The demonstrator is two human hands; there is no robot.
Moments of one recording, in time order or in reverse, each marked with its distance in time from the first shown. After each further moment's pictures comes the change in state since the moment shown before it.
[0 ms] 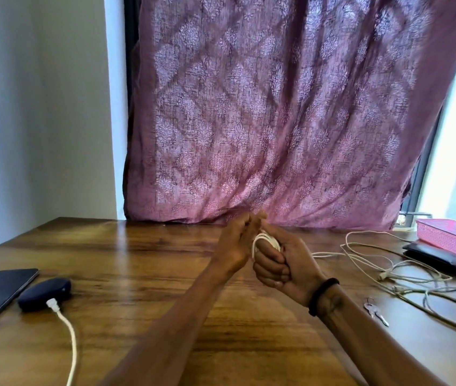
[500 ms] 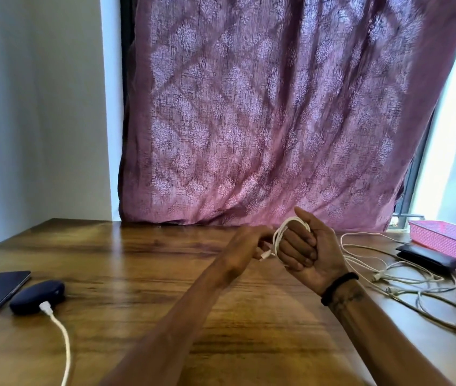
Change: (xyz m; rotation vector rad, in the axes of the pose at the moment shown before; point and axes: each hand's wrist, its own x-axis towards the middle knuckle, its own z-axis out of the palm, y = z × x) left_hand -0.003 0.029 0.011 -0.185 -0.258 -0.254; right_hand -0.008 -0.028 -0.035 0.328 -0.070 -0.152
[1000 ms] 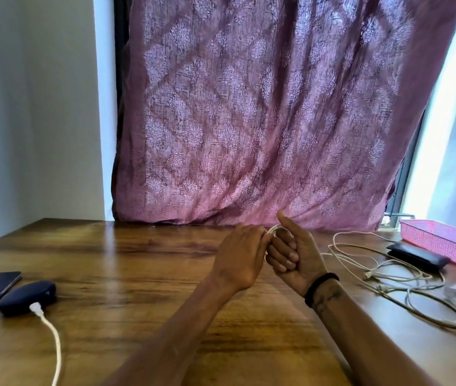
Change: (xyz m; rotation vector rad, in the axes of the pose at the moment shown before) left_hand 0.006 -0.037 0.005 0.934 0.229 0.473; right_hand 0.005 0.018 -0.007 -0.134 0.308 -0.101
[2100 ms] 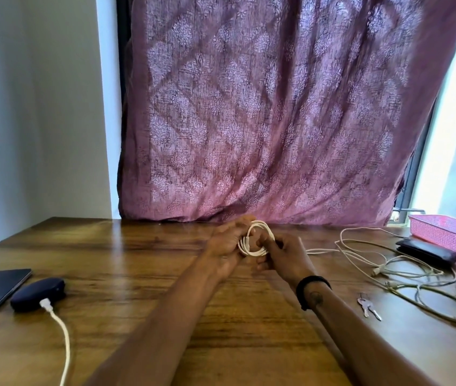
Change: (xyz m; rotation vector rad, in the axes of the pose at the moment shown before) left_hand 0.014 -0.018 -0.012 -1.514 0.074 -0.979; right_hand 0.011 0.032 -0.006 -0.906 0.362 -0.058
